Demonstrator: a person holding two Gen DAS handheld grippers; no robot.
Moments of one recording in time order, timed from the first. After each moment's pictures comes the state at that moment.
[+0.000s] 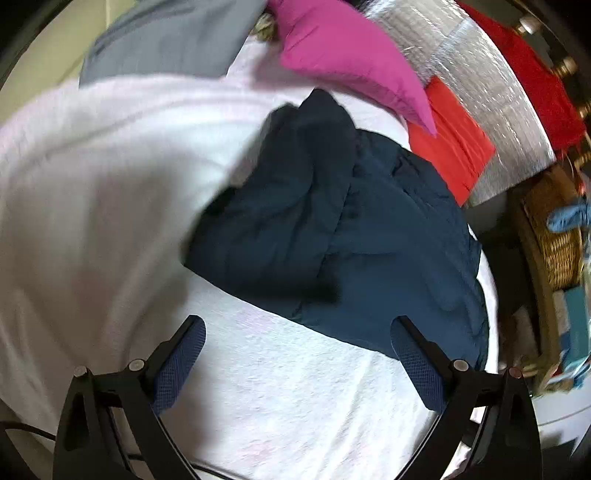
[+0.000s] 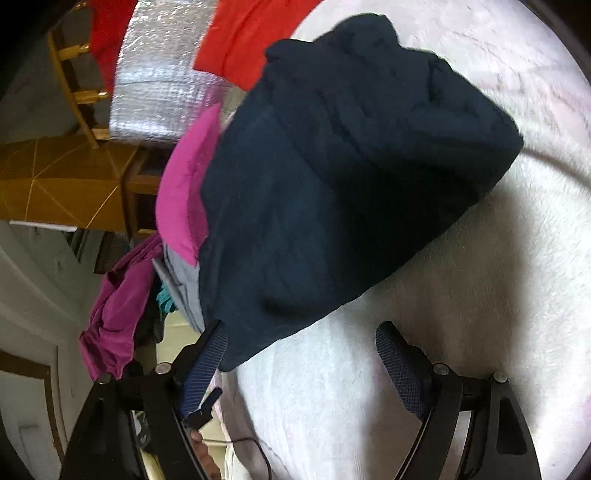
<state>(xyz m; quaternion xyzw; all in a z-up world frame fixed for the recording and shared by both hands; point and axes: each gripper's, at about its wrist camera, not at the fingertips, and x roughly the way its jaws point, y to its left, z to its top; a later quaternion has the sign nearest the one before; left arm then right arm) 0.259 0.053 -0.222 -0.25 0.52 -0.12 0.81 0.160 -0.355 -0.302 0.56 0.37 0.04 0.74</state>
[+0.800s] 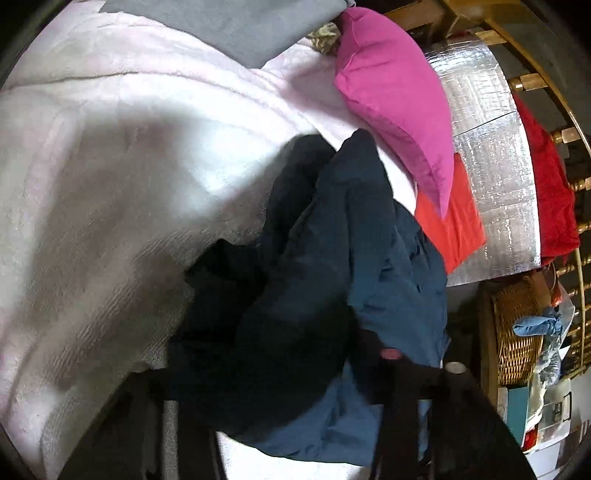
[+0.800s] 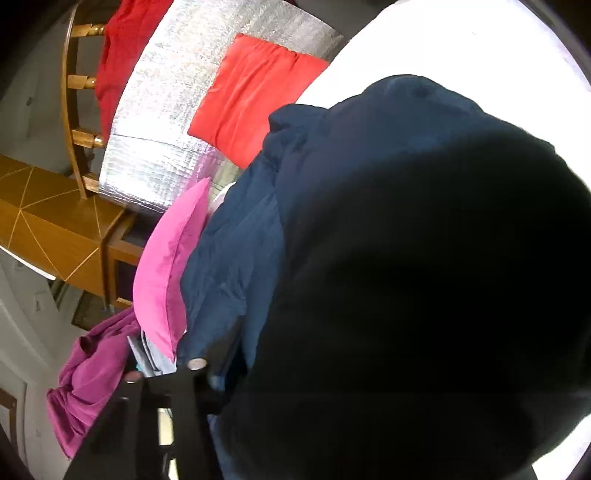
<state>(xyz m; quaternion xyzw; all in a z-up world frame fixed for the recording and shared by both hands) 0.309 0.073 -0.256 -0.41 0.46 -0.11 0.78 0.224 -0.359 -0.294 0.53 0.26 -0.06 0.81</state>
